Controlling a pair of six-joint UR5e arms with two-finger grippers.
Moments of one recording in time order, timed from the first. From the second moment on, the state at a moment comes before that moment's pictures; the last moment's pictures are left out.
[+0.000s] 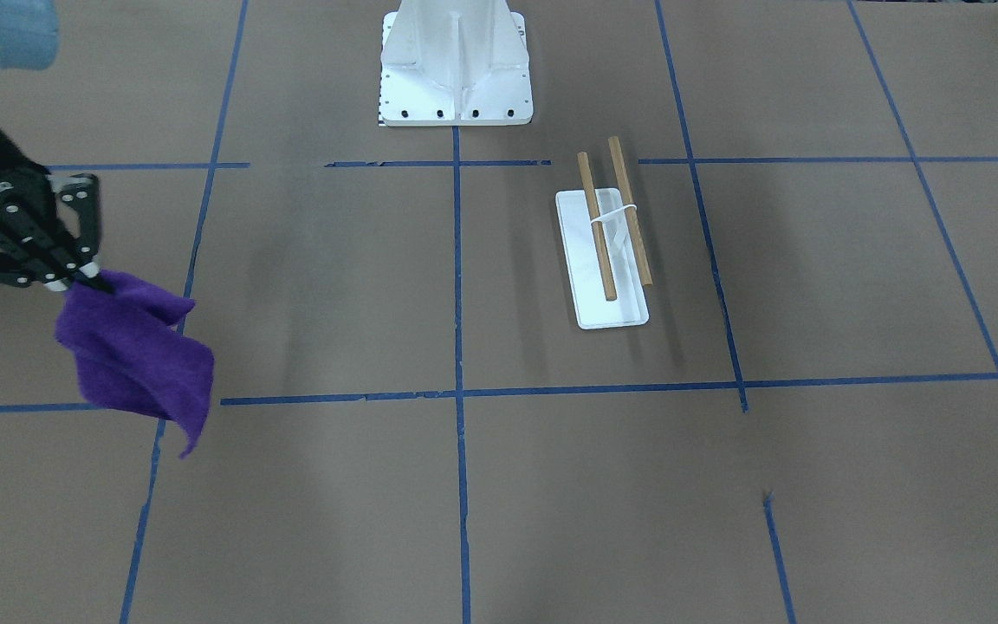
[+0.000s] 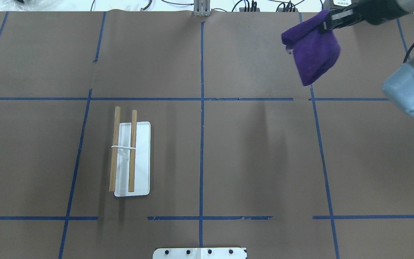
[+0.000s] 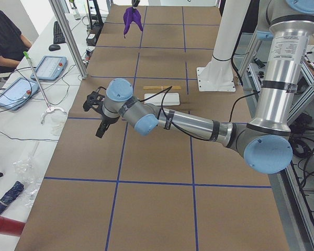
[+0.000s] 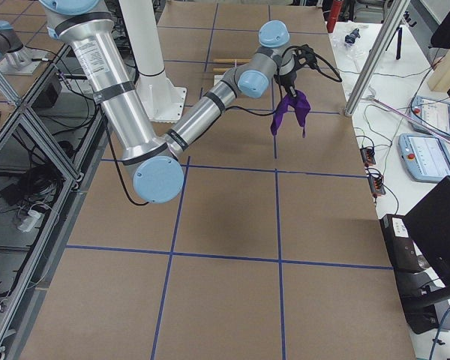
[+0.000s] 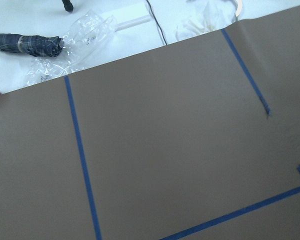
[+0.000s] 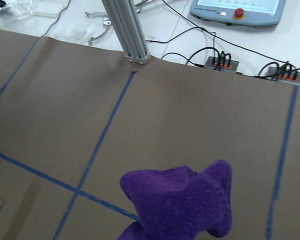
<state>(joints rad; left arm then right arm) -1.41 -1.74 -1.65 -2.23 -2.35 -0.55 1.05 -1.14 1.95 -1.24 2.13 0.78</state>
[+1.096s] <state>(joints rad) -0.98 -1.99 -1.65 -2.70 -2.29 -1.79 0.68 -1.10 2.02 -0.79 1.77 1.16</state>
